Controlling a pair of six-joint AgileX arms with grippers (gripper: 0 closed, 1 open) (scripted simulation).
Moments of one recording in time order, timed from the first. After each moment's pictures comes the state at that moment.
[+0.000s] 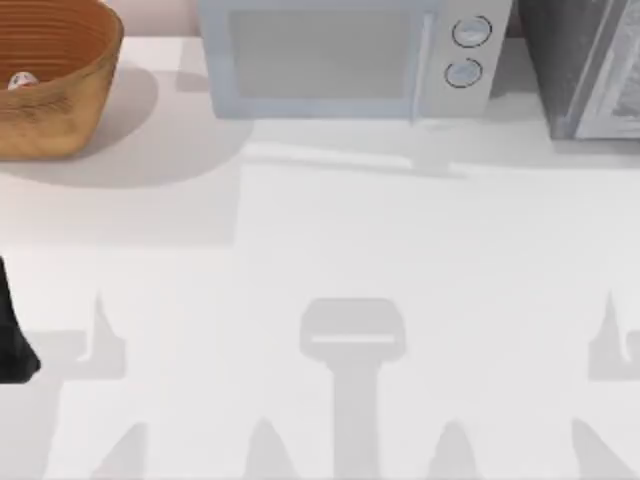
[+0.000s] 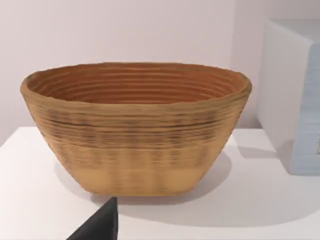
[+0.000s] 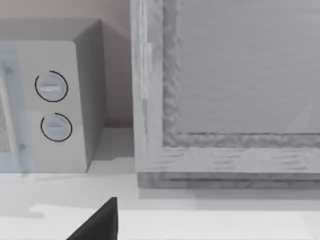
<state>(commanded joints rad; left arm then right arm) 0.00 0.00 0.00 0.00 0.00 0.00 0.00 0.00 0.00 0.00 0.00 0.00</state>
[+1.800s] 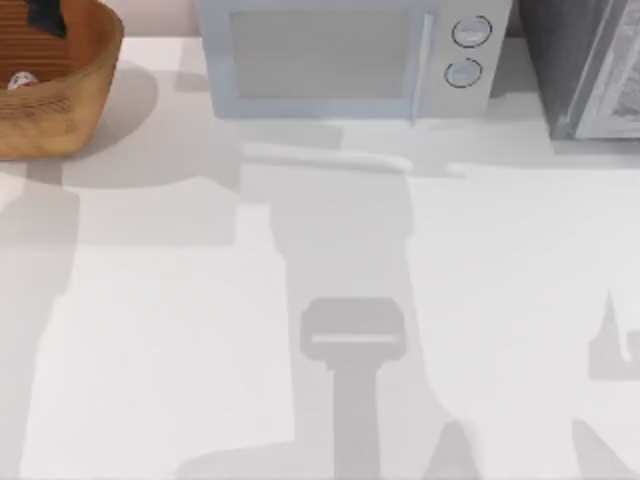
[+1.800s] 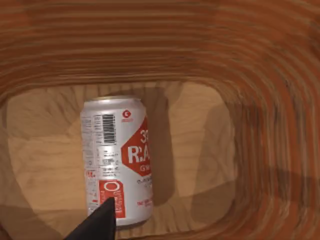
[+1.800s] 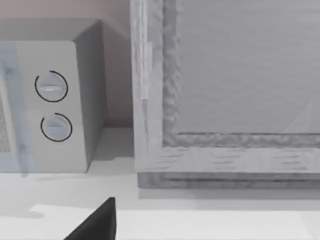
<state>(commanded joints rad) 0.11 2.50 2.57 -1.26 0.26 0.13 0.00 0.00 0.00 0.00 0.00 0.00</state>
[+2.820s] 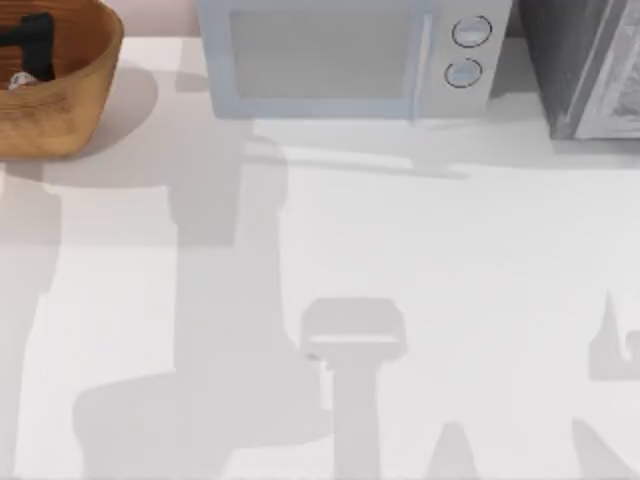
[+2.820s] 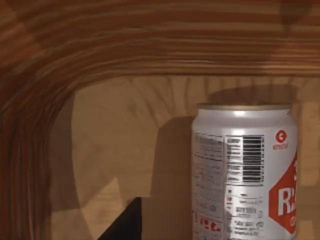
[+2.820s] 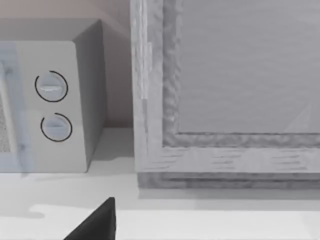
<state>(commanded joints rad) 0.16 2.85 2.95 -1.41 0.23 0.13 0.00 0.00 0.00 0.00 0.00 0.00</state>
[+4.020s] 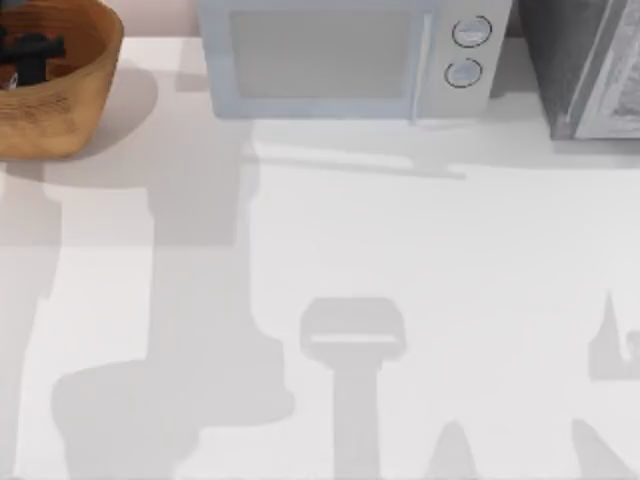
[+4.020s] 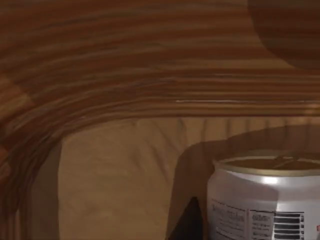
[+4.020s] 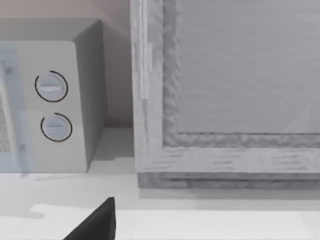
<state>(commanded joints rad) 0.14 2.98 3.06 -1.38 0.22 0.12 0.00 0.00 0.00 0.00 0.00 0.00</state>
